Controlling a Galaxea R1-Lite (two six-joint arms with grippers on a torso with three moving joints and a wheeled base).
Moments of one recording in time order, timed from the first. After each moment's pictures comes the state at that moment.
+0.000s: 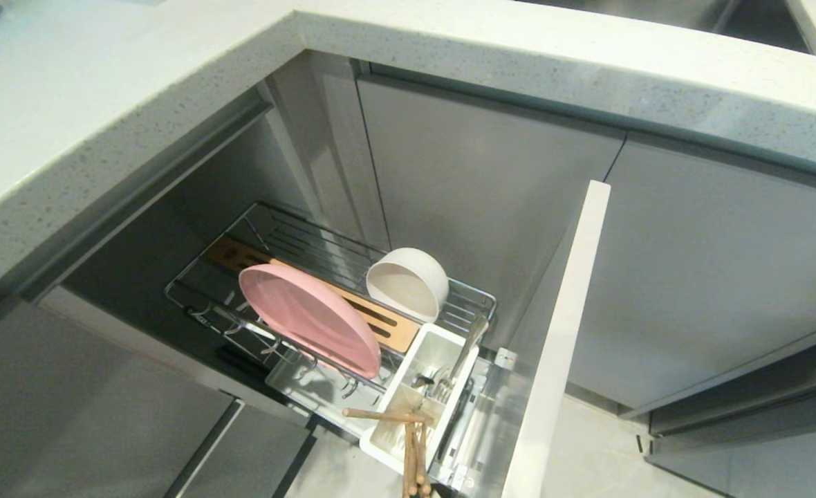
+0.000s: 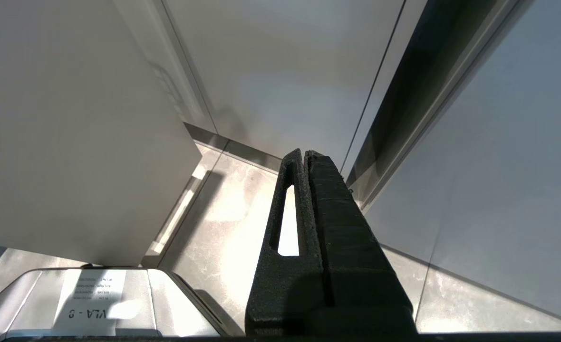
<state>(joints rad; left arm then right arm) 0.10 0.44 -1.02 0.45 -0.04 -0.04 0.00 0.00 0.00 0.00 0.00 0.02</state>
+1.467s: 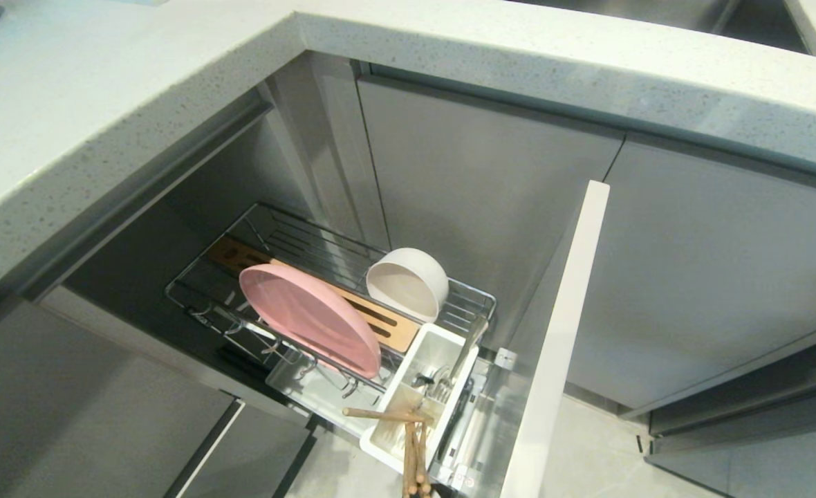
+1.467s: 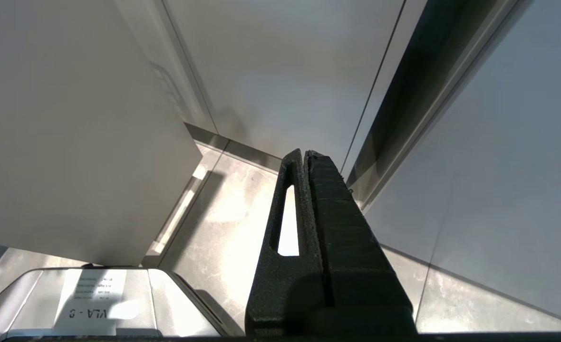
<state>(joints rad) 0.00 0.00 0.00 -0.05 -0.01 0.00 0.00 0.00 0.00 0.00 0.00 0.02</state>
